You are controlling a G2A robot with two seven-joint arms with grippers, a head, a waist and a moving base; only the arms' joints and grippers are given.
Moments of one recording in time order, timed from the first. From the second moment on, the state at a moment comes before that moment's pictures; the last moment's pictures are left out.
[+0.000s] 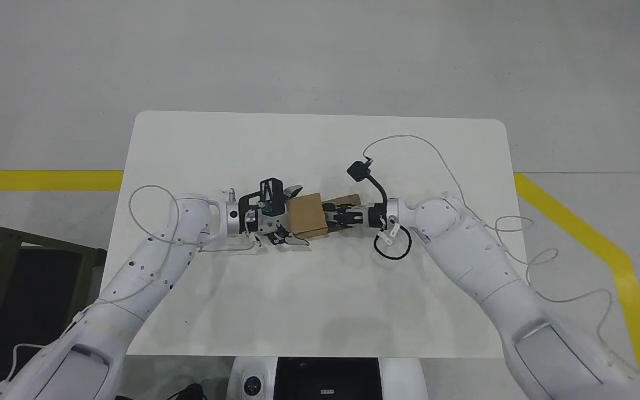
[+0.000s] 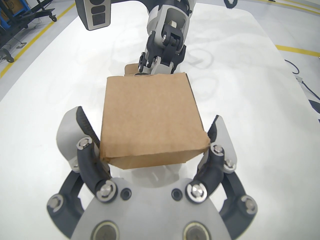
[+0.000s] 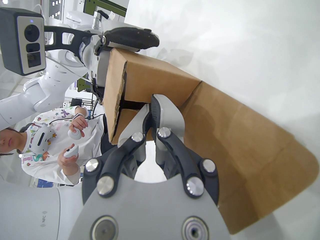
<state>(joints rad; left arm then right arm) 0.84 -1.04 -0.89 -1.17 1.55 -0.96 0.41 -0.67 -1.29 0.73 -0.89 0.07 -0.65 0.87</state>
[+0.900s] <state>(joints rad) 0.84 -1.04 -0.90 -1.17 1.55 -0.96 0.42 -0.74 -1.18 0.97 -1.01 0.02 -0.56 1.05</state>
